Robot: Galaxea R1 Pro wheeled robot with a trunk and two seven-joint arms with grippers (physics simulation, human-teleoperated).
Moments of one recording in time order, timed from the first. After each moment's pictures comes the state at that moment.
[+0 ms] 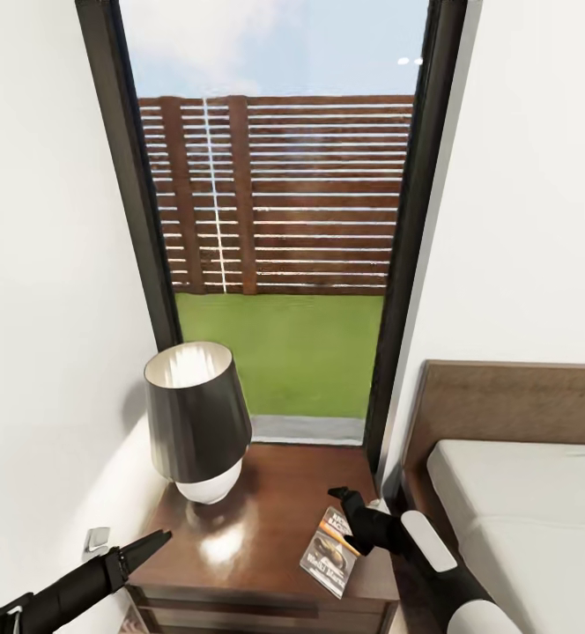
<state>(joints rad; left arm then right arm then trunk) -0.22 0.02 0.75 -1.11 -0.16 0.53 -1.51 -0.50 0.05 0.02 -0.68 -1.31 0.56 -0.22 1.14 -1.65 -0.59</state>
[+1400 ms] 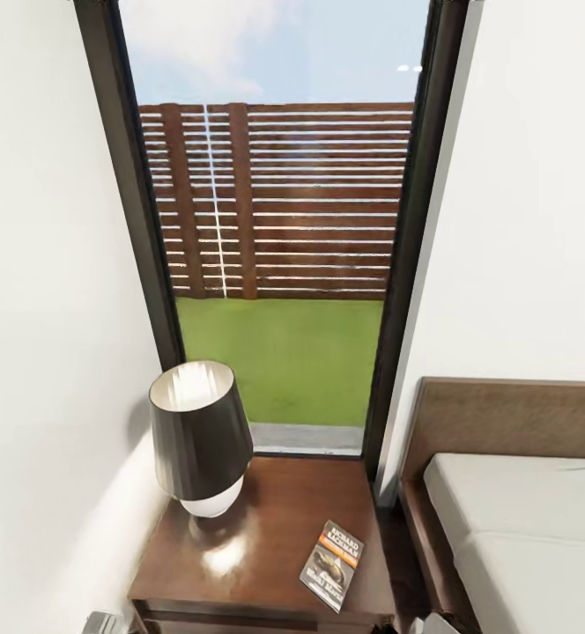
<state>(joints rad) -0.22 0.14 0.75 -0.64 -0.47 0.17 -1.27 -0.50 -0.01 0.03 -0.12 -0.83 0.49 -0.08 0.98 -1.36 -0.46</state>
